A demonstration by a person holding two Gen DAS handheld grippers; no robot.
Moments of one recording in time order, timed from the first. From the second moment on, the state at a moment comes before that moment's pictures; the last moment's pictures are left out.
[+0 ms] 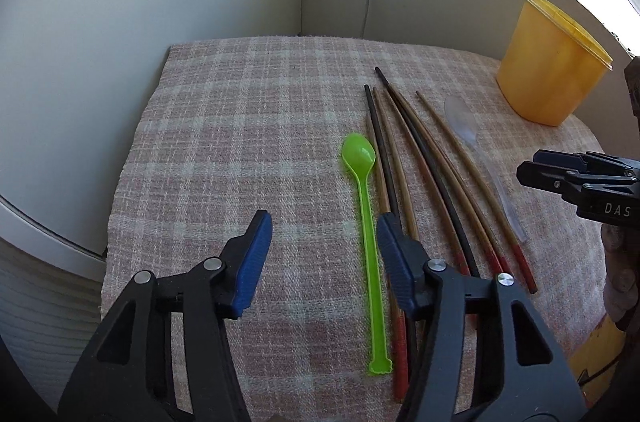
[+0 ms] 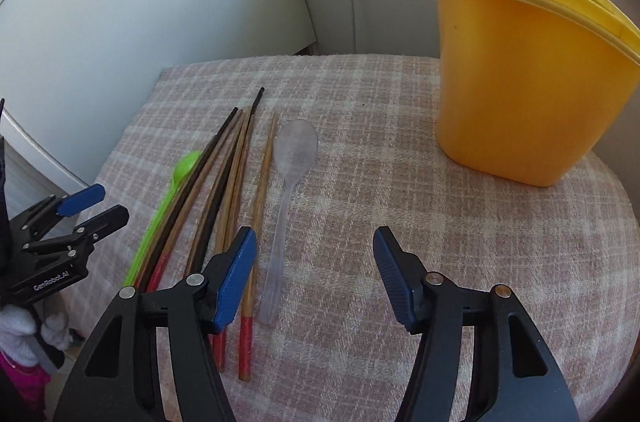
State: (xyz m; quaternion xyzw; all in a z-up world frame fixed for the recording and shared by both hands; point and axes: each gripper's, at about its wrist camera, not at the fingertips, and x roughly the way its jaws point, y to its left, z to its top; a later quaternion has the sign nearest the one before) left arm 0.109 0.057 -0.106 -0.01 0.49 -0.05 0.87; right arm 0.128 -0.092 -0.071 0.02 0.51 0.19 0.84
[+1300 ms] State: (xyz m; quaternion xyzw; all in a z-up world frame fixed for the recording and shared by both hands) left arm 0.144 0.092 -0.107 -0.06 0.56 -0.10 0.82; right arm 0.174 -0.057 -0.087 -0.02 0.58 0.23 0.78
